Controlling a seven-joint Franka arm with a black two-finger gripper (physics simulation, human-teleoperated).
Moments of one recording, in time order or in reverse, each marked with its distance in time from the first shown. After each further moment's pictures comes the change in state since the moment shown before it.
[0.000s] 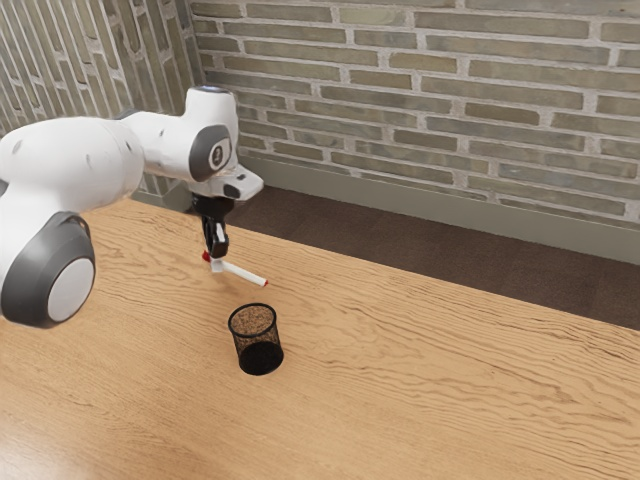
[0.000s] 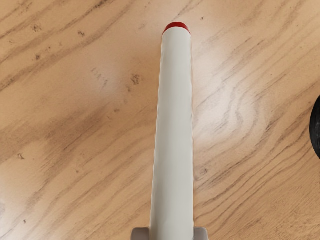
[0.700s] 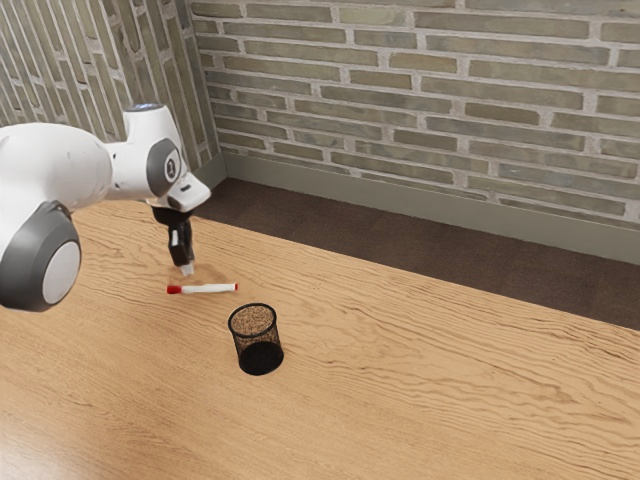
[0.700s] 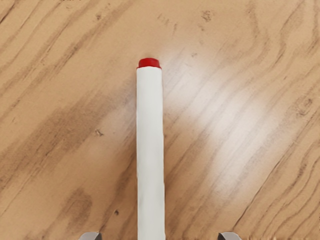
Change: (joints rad) arm 0.128 0.004 0.012 -0.108 -0.131 0.196 0.451
